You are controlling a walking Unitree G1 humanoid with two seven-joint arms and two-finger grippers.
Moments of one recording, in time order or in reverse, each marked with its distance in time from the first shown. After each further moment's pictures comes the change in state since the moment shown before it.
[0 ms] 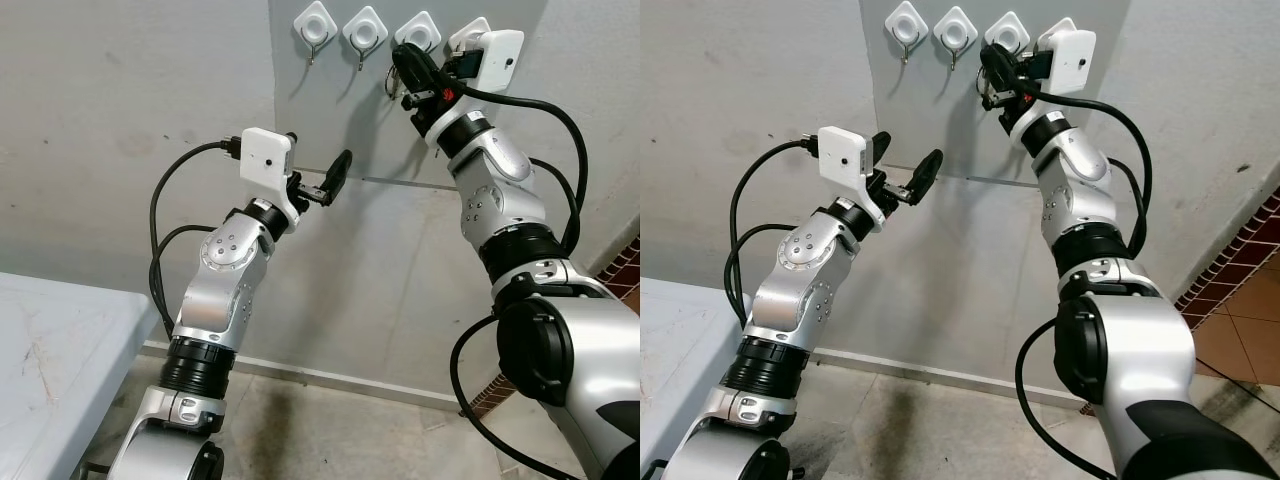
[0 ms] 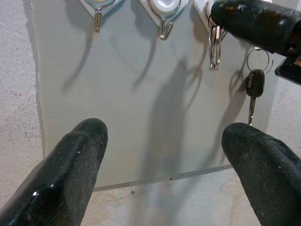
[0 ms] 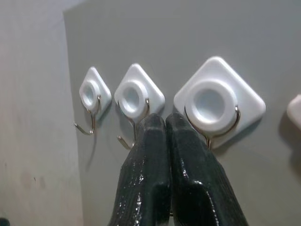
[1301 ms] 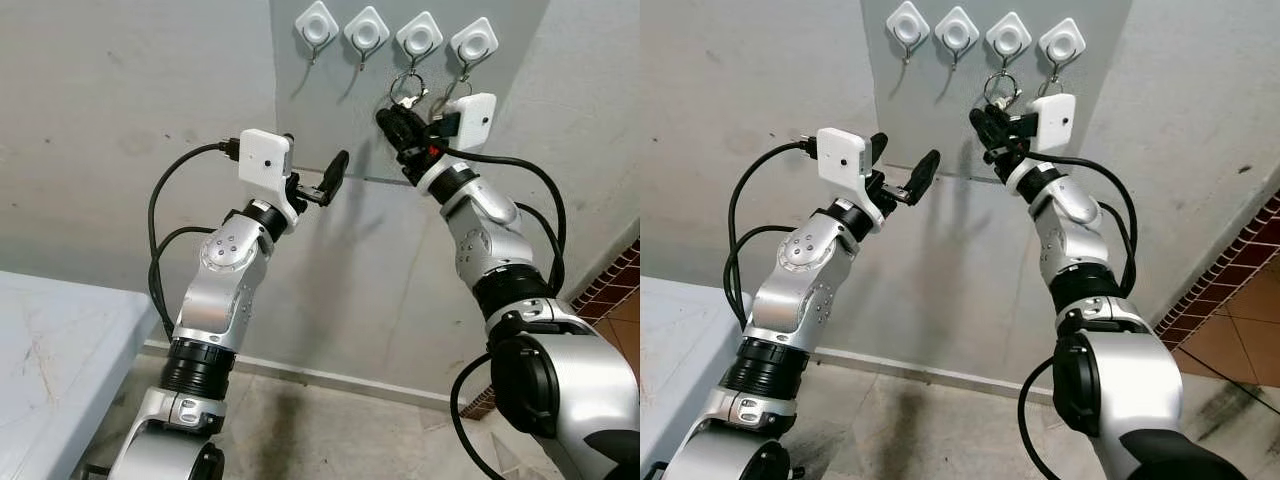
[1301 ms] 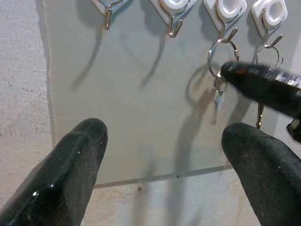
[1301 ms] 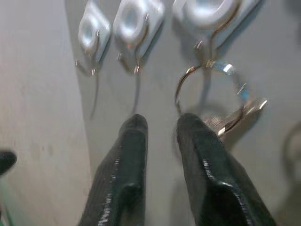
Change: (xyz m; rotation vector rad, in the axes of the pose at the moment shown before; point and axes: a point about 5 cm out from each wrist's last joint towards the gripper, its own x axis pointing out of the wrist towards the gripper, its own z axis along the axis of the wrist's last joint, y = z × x) left arm -0.001 0.001 -0.002 0.007 0.005 0.028; right arm -0.029 0.002 -0.039 0.084 0.009 -0.019
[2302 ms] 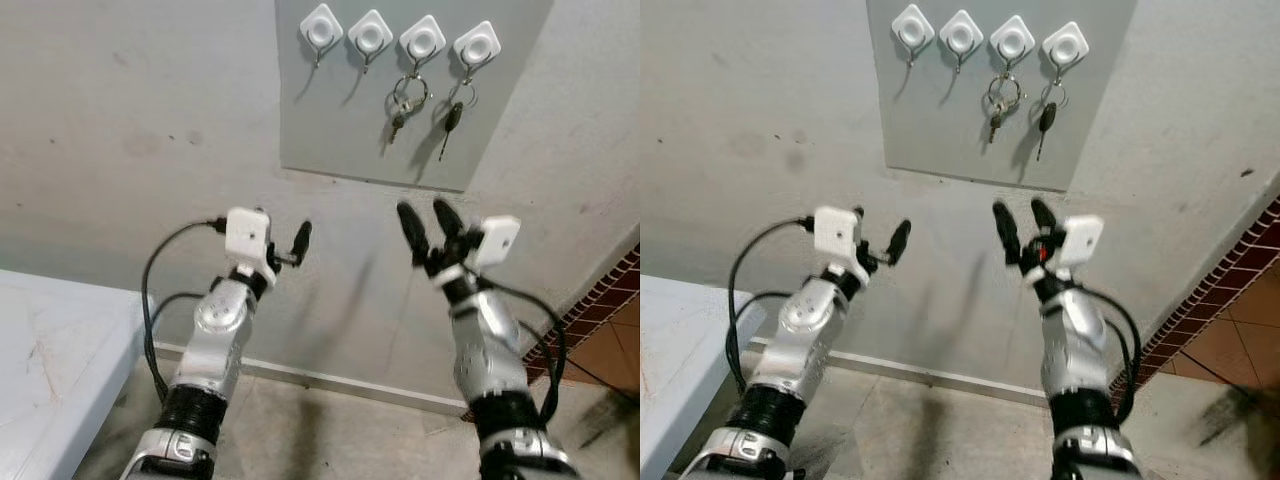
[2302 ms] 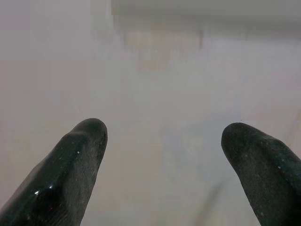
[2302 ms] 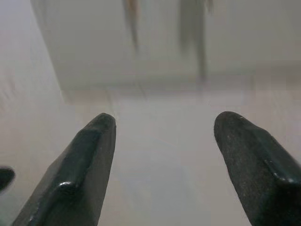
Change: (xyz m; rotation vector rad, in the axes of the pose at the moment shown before) left arm -0.067 0.010 -0.121 -0.009 0.316 0.173; right arm -0.140 0.009 -0.108 0.047 0.183 -0.277
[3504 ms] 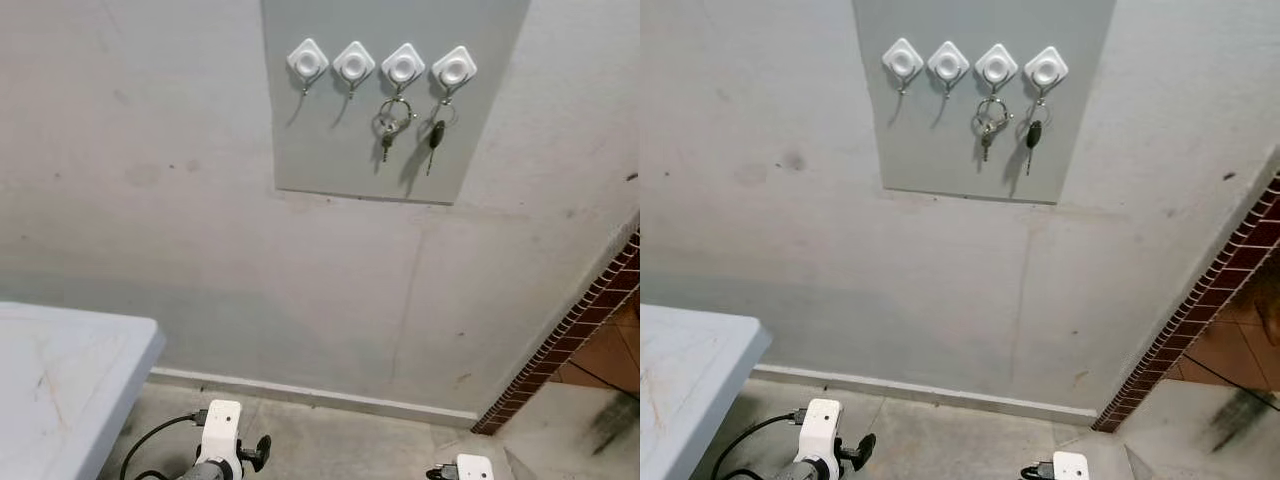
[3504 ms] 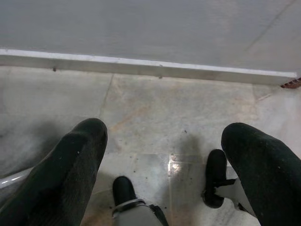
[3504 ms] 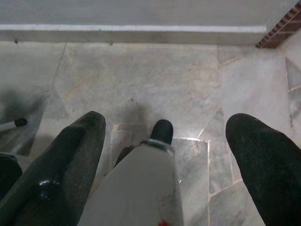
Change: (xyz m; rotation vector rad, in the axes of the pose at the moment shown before) left arm -0.145 0.009 -0.172 -0.184 0.782 0.161; right arm -0.226 -0.005 -0.151 0.029 1.049 -0.428
